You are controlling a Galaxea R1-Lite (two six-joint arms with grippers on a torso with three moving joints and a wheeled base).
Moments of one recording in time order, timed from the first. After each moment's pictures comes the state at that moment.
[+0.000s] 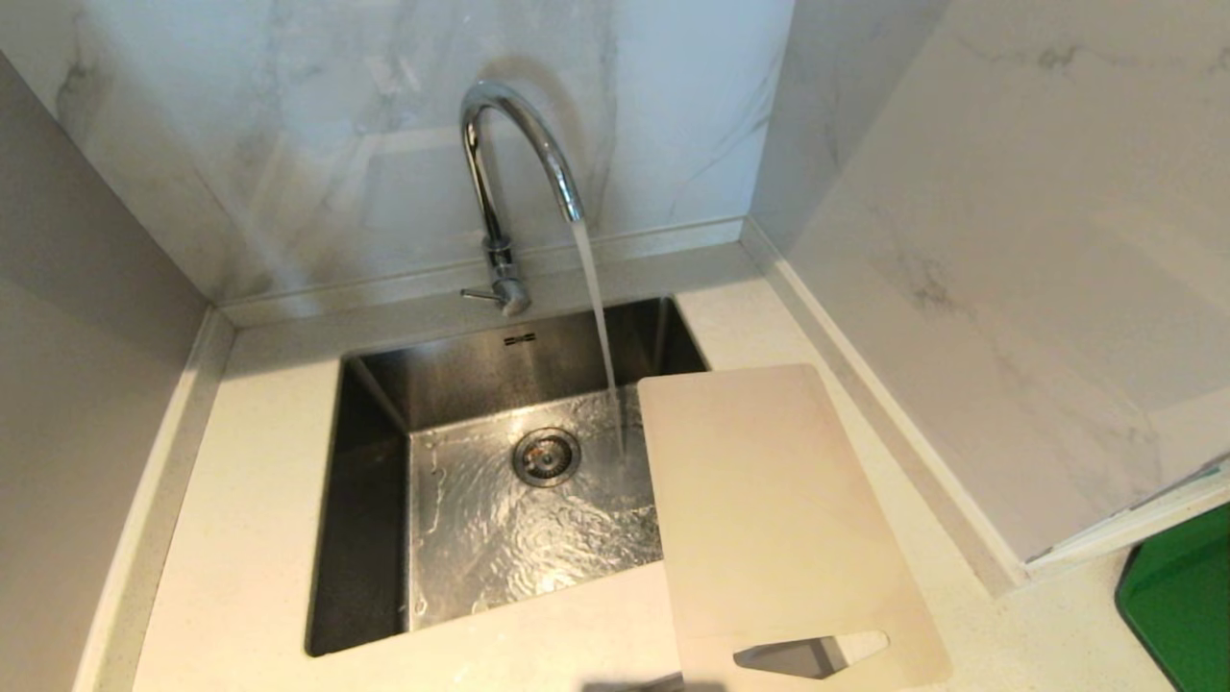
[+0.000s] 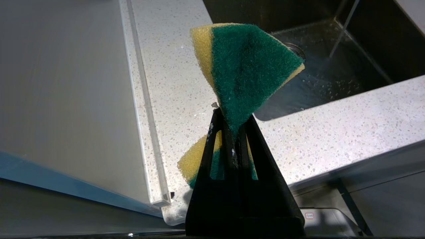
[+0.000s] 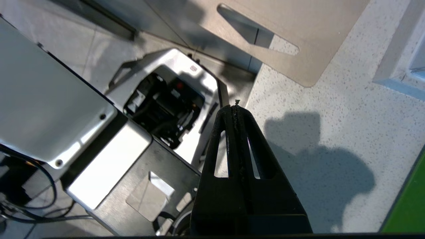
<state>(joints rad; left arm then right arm) 0.00 0.00 0.00 0.01 0.00 0.00 0.15 0.67 -0.78 0.82 0.33 -0.39</state>
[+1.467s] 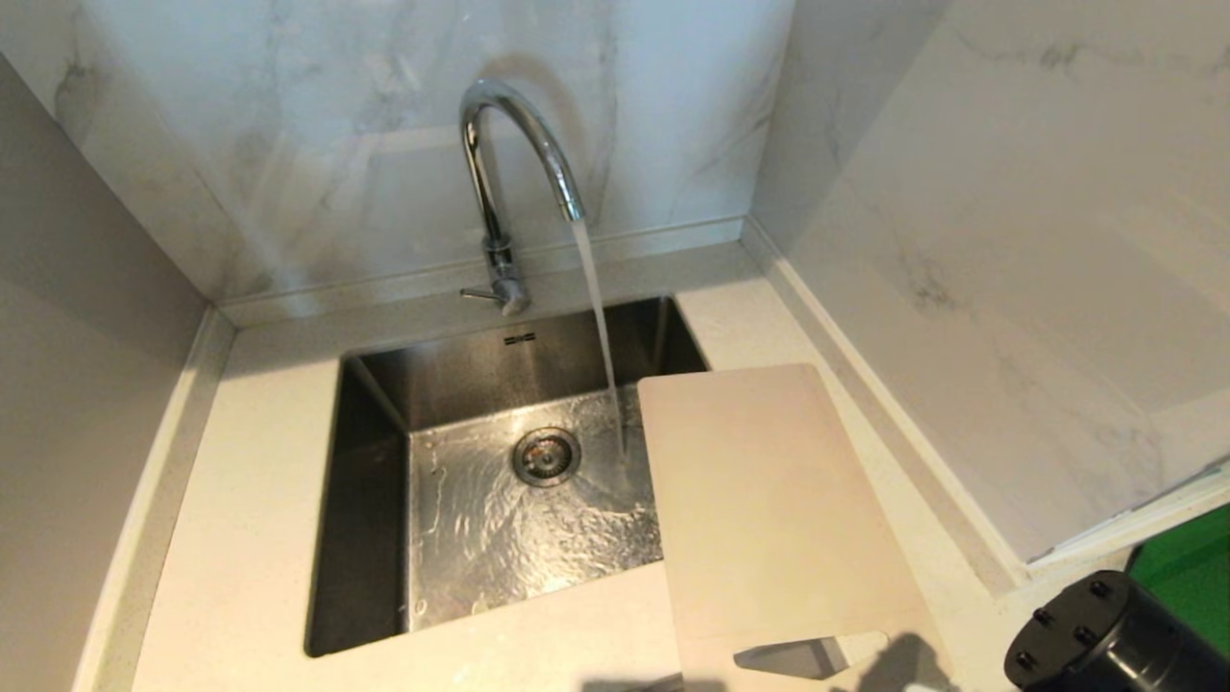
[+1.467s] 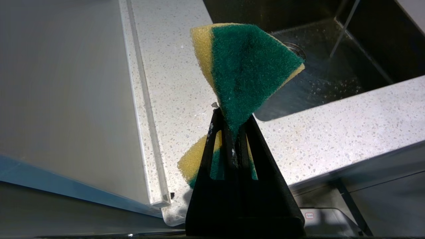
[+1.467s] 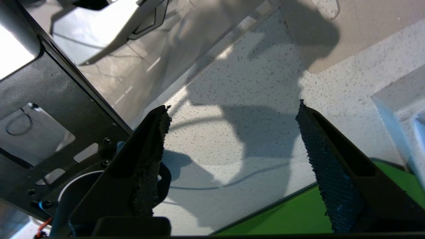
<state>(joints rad) 0.00 0.00 0.00 0.01 0.00 0.00 0.70 1.23 -0.66 0.65 -0.26 -0.44</state>
